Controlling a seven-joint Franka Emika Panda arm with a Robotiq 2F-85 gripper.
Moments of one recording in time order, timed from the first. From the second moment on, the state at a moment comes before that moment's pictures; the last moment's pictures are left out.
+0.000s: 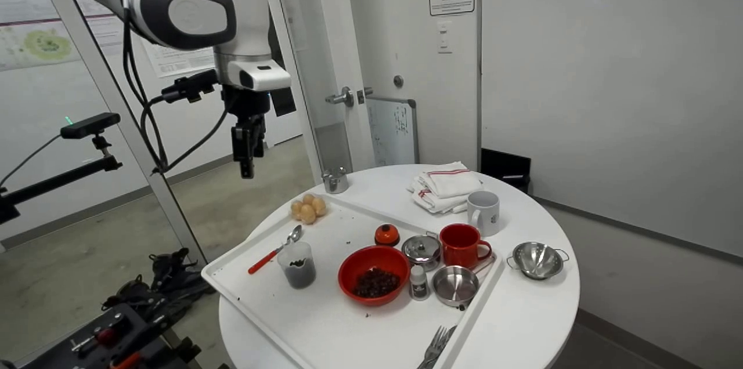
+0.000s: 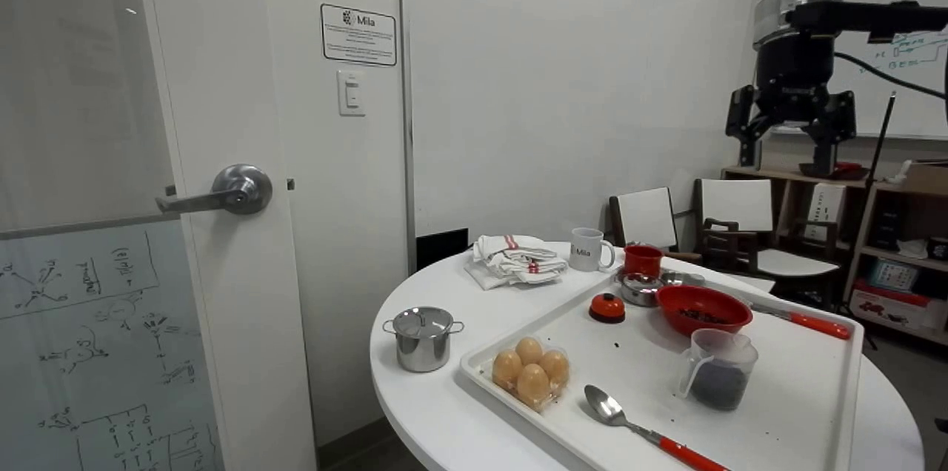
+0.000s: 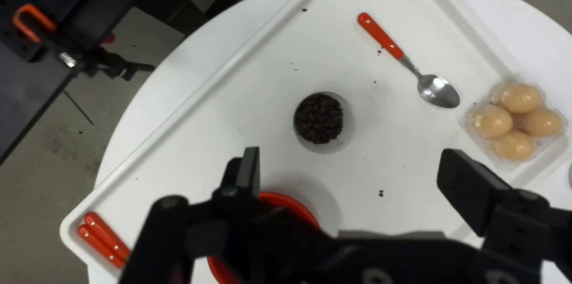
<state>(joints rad) -0.08 -0.17 0.01 -2.39 0.19 2.09 0.69</state>
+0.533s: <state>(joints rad) -0.06 -0.17 0.02 -2.41 0.19 2.16 0.77</state>
